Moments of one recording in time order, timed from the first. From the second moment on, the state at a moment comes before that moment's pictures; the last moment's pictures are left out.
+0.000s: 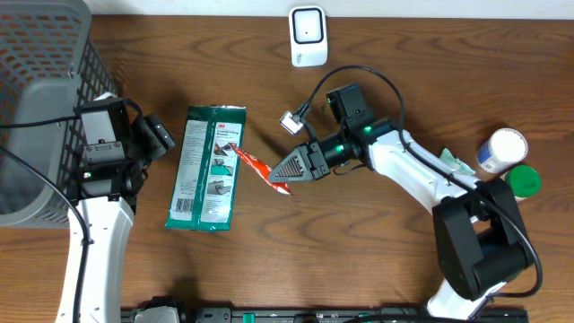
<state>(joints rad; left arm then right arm) 0.14 1.23 0.97 -0.60 -0.09 -0.41 0.46 1.86 1.19 -0.39 -1.49 0.16</state>
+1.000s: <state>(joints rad) 0.14 1.23 0.97 -0.60 -0.09 -0.41 0.51 1.86 1.19 -0.38 -1.47 0.16</state>
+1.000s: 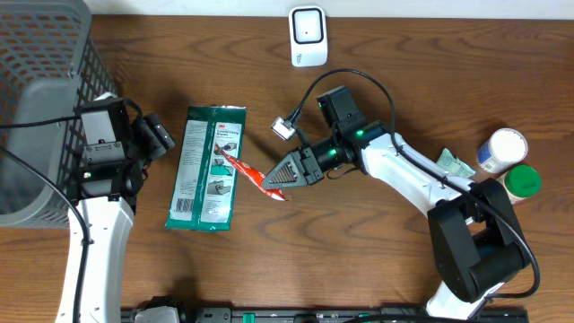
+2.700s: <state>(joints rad) 0.14 1.23 0.97 -0.60 -0.09 -0.41 0.53 1.86 1.18 -0.37 -1.35 0.16</state>
